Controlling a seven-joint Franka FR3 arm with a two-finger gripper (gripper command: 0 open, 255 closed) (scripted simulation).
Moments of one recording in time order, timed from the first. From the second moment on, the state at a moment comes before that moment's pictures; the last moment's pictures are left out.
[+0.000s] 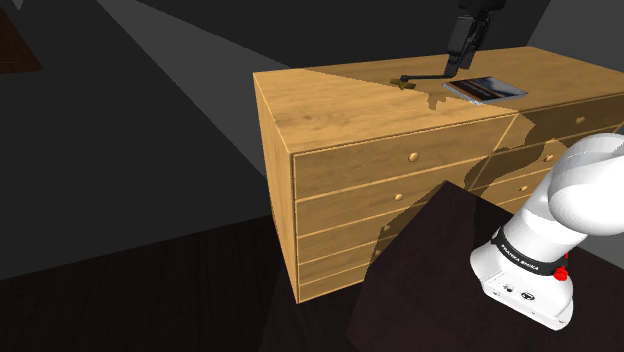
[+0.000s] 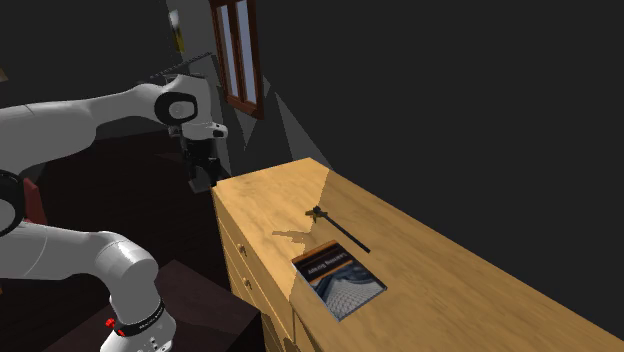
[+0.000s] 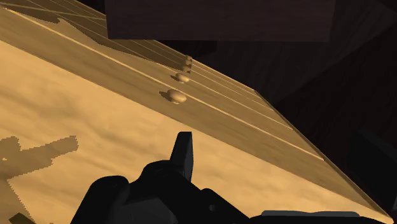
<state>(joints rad) -0.01 -0.75 -0.06 -2.30 0.03 1.49 -0.10</state>
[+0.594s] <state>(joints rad) 0.00 -0.76 -0.25 -2.36 -0.10 1.57 -0.44</state>
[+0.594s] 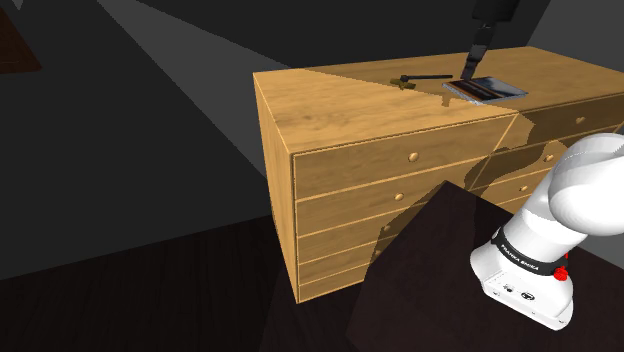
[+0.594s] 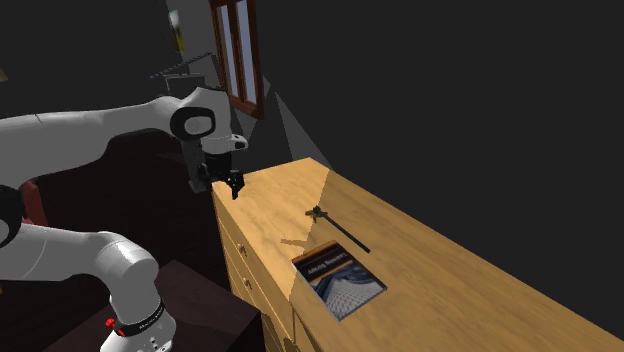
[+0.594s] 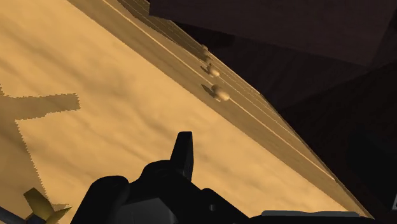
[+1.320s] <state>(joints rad) 0.08 -0.59 -0.58 -2.27 -0.23 1.75 -0.98</state>
